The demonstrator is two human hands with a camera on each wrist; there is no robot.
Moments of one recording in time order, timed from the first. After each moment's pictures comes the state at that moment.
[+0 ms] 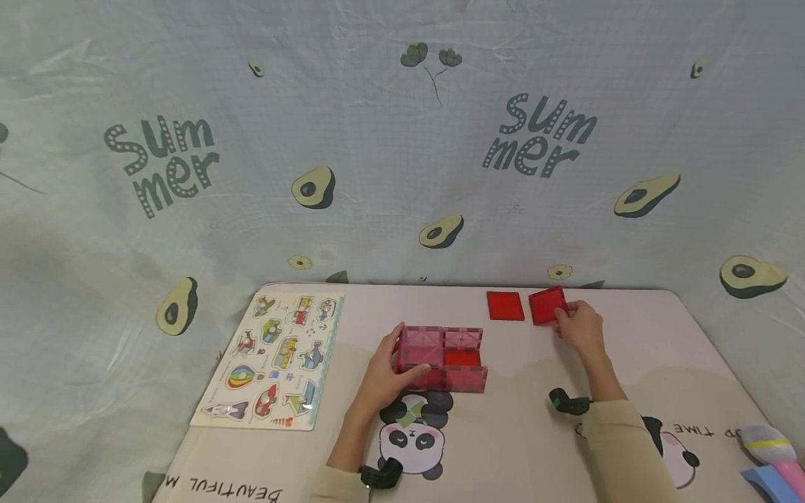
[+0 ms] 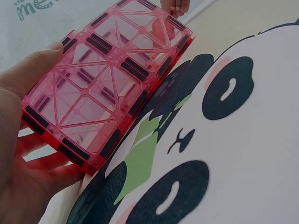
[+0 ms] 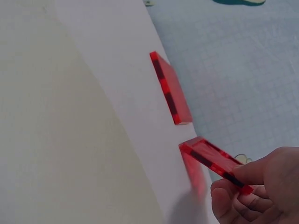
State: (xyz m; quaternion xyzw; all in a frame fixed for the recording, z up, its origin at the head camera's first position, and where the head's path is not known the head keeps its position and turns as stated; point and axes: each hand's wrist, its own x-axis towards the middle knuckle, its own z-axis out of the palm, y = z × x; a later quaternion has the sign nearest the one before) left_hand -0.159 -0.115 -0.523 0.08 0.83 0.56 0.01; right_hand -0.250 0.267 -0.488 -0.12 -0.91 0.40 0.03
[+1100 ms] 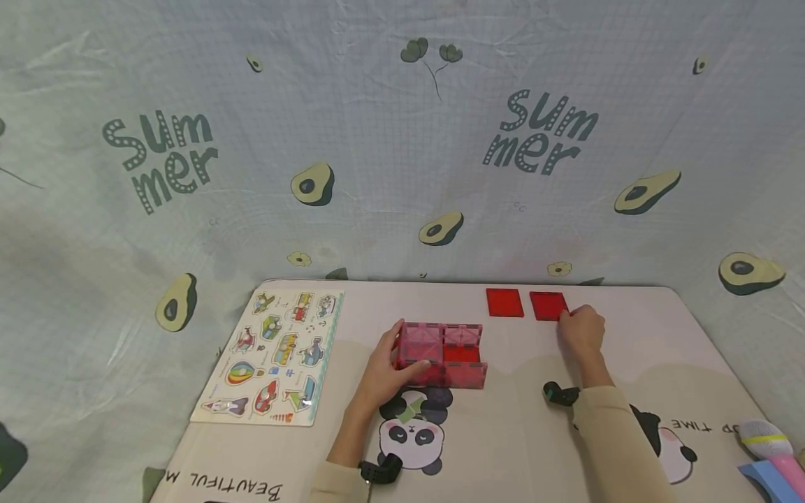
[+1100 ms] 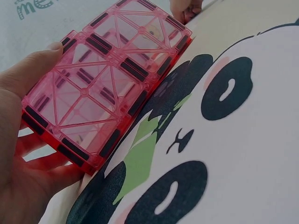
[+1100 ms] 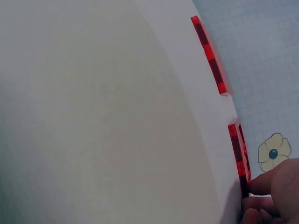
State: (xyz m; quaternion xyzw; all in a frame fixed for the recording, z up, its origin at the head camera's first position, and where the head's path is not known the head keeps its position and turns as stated) left_hand -0.161 -0.115 -0.524 0.08 0.83 0.55 0.01; right_hand -0.257 0.274 -0.510 -0.19 -0.92 0.33 0.05
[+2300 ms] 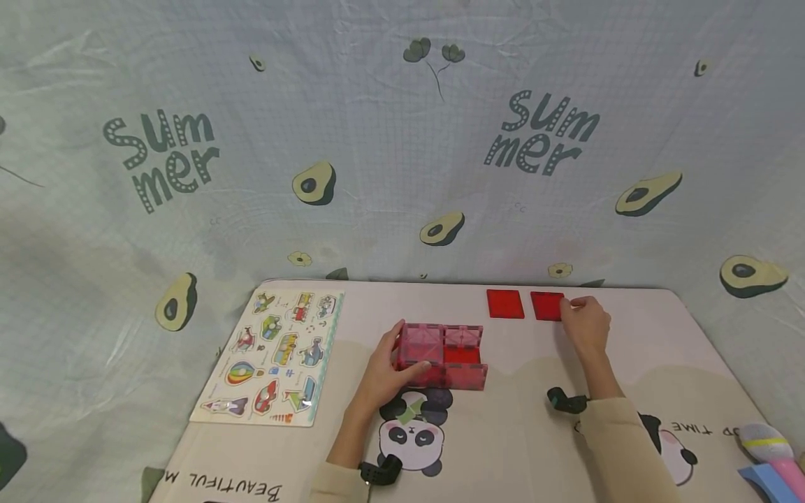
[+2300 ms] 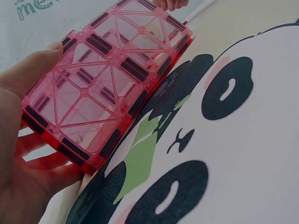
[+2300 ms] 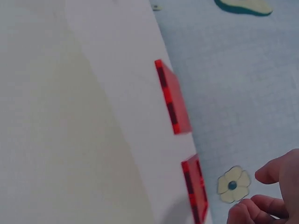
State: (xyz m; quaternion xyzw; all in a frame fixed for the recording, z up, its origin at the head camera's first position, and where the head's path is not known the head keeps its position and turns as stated) left_hand -0.161 -0.115 -0.525 0.08 0.83 0.55 0.01; right_hand -0.249 0.262 -0.490 -0.20 -0.89 0.40 0.09
